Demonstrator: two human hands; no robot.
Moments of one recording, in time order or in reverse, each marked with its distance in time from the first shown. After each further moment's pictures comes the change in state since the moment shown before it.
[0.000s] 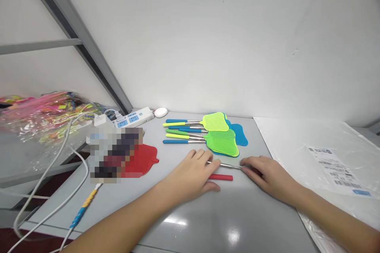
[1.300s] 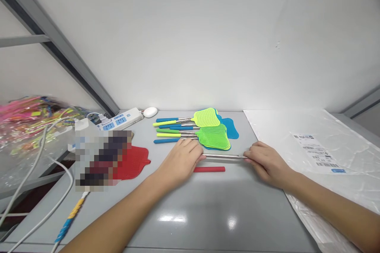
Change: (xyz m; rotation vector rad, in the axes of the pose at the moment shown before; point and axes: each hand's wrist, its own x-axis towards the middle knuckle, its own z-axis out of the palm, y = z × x) left_hand 0.009 -0.025 0.005 0.027 0.277 0.067; right_hand -0.008 0.018 -0.005 -0.091 0.371 -0.413
